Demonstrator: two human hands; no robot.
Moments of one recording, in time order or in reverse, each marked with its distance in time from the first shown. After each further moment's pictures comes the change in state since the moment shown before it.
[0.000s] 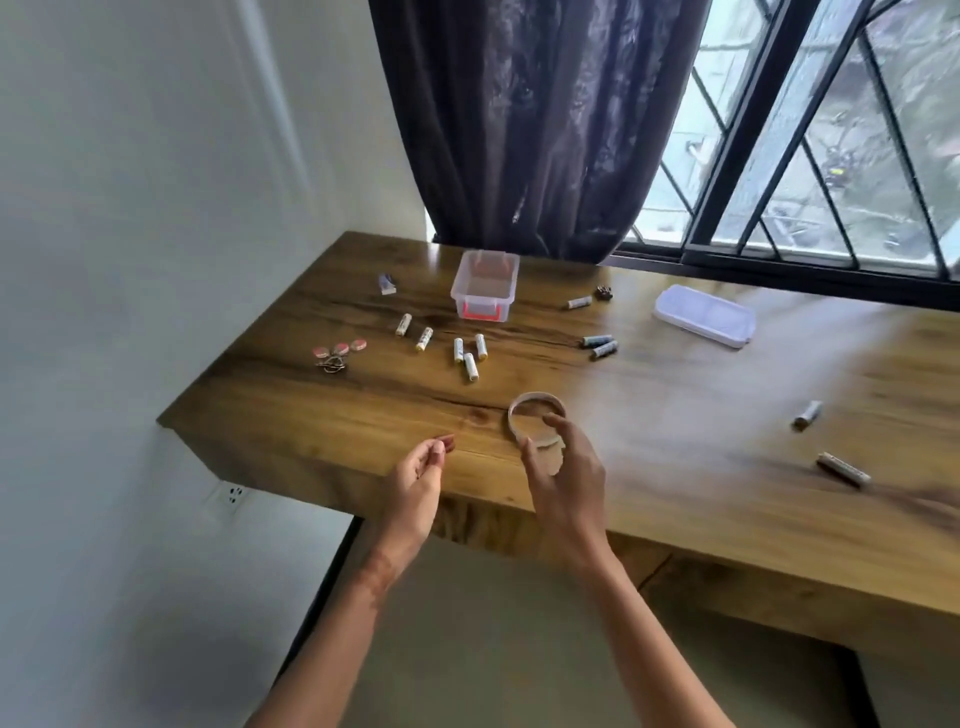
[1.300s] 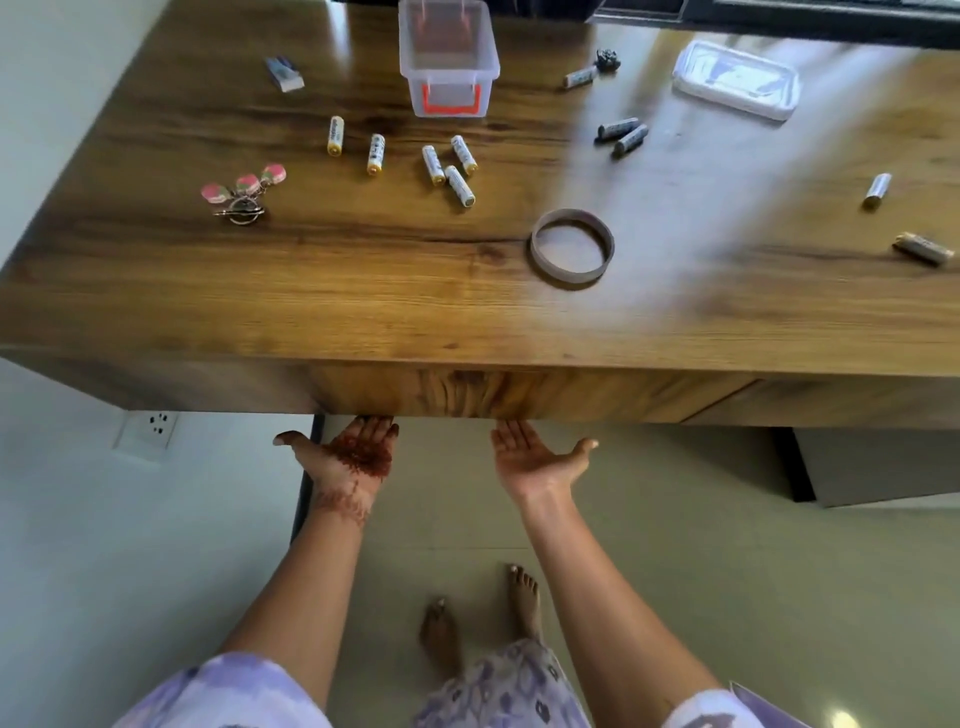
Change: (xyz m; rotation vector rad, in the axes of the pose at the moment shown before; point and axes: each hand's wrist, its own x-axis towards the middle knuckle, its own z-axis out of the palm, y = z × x) left_hand 0.075 -0.193 -0.078 -1.140 0.112 -0.756; right_hand -0.065 0.112 0.156 1.765 0.556 1.291
